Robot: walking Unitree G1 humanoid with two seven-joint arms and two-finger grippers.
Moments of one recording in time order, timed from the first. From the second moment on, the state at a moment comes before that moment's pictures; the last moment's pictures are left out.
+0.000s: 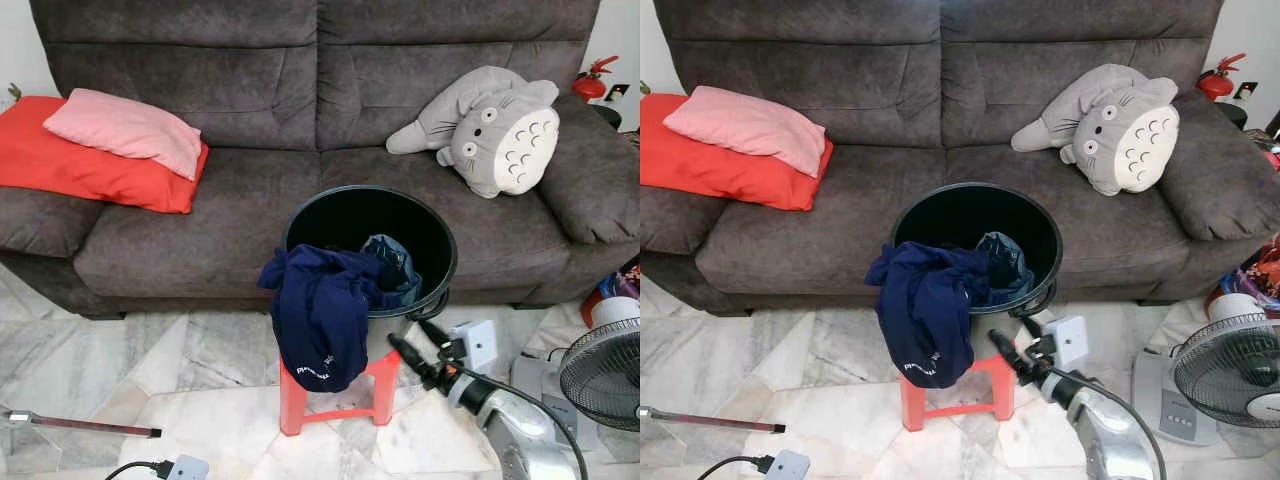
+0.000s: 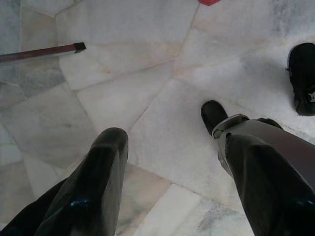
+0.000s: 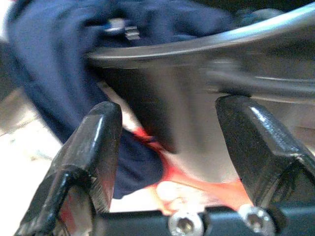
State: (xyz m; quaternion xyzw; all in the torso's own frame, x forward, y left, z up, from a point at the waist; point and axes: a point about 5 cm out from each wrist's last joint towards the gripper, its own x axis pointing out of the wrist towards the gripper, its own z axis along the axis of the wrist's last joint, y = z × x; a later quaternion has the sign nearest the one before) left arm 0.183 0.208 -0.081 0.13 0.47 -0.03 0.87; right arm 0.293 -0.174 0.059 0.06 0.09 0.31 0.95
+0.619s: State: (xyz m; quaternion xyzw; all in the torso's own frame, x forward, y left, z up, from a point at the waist) left arm 0.181 0.209 -0.081 0.13 0.47 -0.03 0.87; right arm 0.295 -0.163 0.047 0.03 0.13 0.37 0.92
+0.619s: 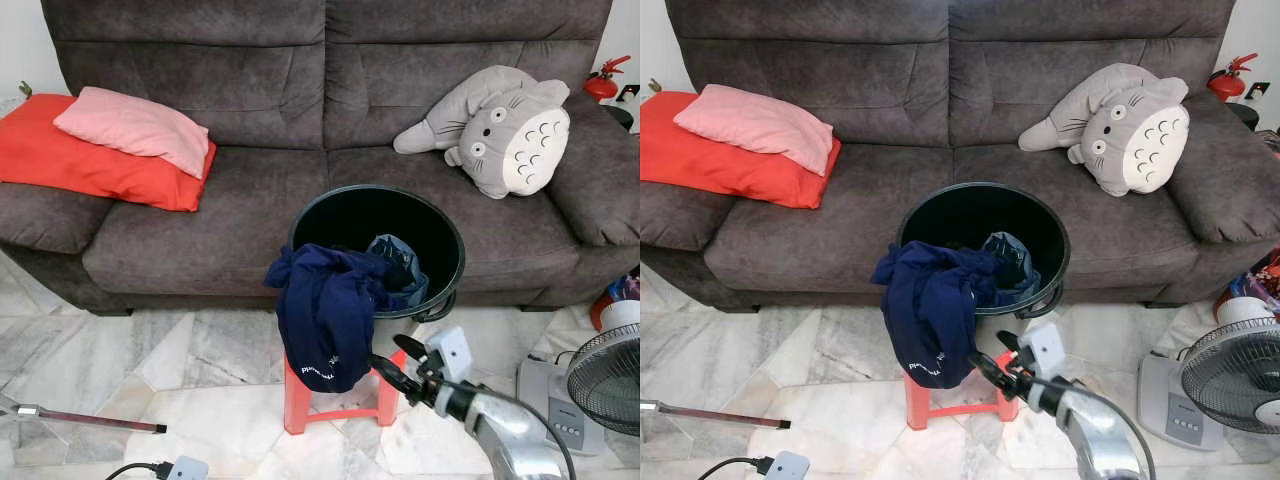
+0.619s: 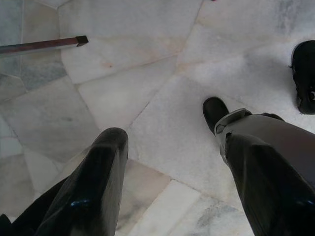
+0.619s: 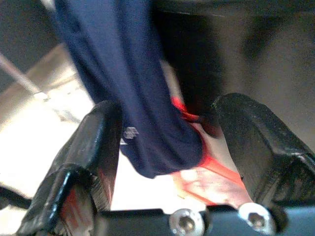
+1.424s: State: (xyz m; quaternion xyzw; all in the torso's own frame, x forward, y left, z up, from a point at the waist) left arm 0.183 0.211 -0.080 0.13 0.47 -0.02 0.87; right arm 0.318 -0.156 0.052 0.02 0.17 0.41 0.90
